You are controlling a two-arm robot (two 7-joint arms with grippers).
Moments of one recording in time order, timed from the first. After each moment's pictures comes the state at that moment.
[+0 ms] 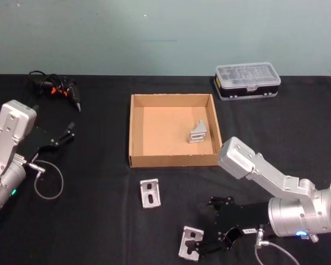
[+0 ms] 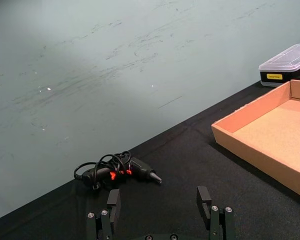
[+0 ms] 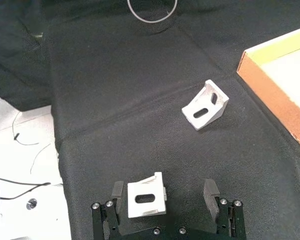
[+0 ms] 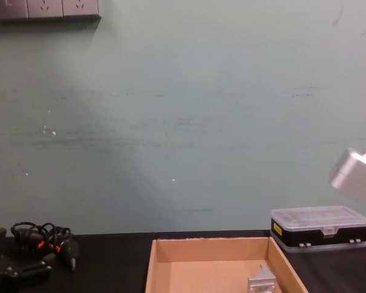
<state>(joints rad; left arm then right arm) -0.20 0.60 0.45 -1.41 -0.25 -0.12 0.03 0.29 0.77 -0.65 -1.82 0.37 0.55 0.69</state>
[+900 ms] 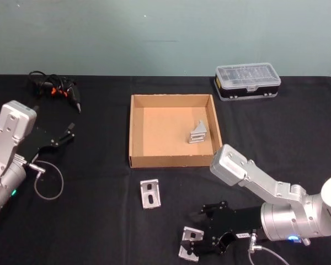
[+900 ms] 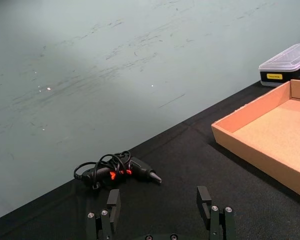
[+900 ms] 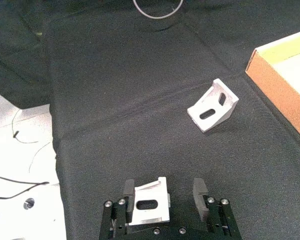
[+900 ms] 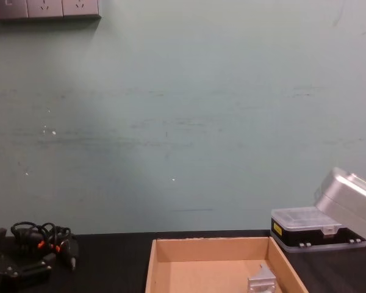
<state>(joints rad) -0.20 0.60 0.45 -1.41 -0.25 -0.12 0.03 0.32 0.76 -0.71 -1.78 0.37 0.50 0.67</state>
